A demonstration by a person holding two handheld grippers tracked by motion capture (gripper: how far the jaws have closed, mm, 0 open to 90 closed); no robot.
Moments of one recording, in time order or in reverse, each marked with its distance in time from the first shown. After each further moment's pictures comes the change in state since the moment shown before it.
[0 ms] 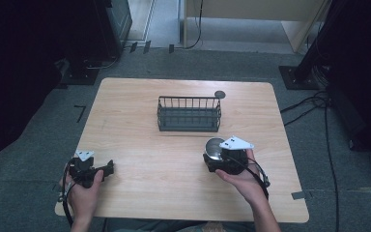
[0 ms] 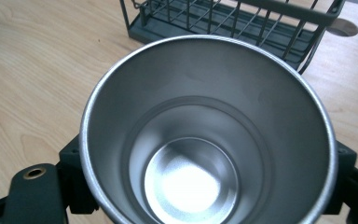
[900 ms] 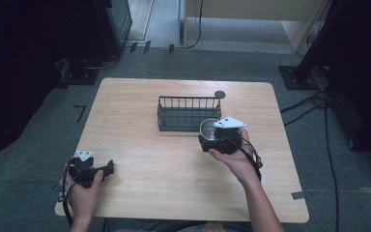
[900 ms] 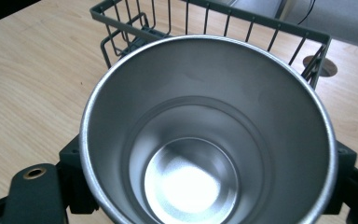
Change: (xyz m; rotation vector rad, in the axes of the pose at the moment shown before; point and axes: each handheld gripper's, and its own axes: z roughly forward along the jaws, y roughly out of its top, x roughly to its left) left arm 0.000 0.000 0.000 -0.005 0.000 -0.005; right arm -0.007 0.052 0.020 -0.019 -0.044 0.007
